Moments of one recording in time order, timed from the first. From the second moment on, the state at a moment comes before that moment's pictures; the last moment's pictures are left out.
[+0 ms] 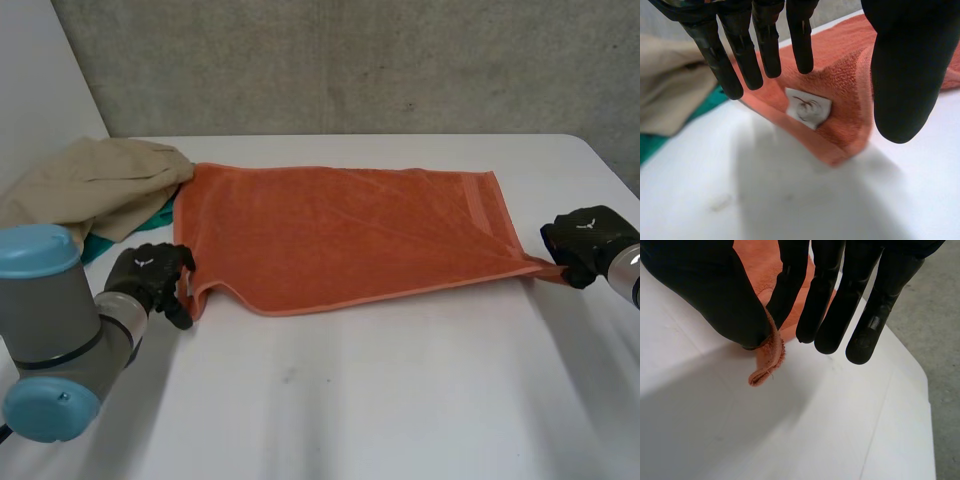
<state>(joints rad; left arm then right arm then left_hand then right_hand) 4.43 -2.00 -1.76 3.37 -1.59 3.27 1.53 -1.08 1.51 0.01 1.26 2.42 0.47 0.46 0.46 0.45 0.27 1.00 1.17 1.18 1.19 1.00</state>
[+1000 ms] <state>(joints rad) 4.27 -2.19 -1.52 3.39 -1.85 3.21 1.52 -1.11 1.53 0.01 1.25 2.40 0.66 0.65 0.65 0.66 0.48 1.00 1.17 1.18 1.19 1.00</state>
